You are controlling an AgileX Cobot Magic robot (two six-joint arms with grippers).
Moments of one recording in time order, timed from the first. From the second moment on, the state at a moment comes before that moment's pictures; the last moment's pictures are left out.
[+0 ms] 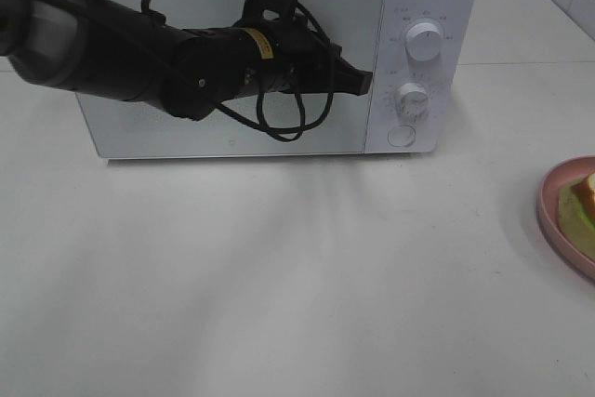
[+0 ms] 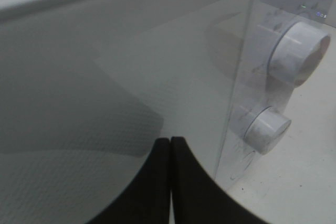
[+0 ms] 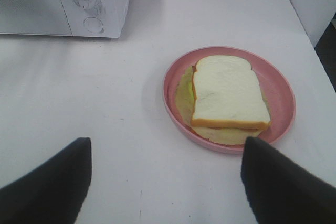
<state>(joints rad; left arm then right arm) -0.71 2.05 -1.27 -0.07 -0.33 0.02 0.10 0.00 -0.51 -0.10 1.05 0.07</state>
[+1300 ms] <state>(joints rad) -0.73 1.61 -0.87 -0.07 0.31 0.00 0.10 0.00 -0.51 -0.10 1.05 0.07</state>
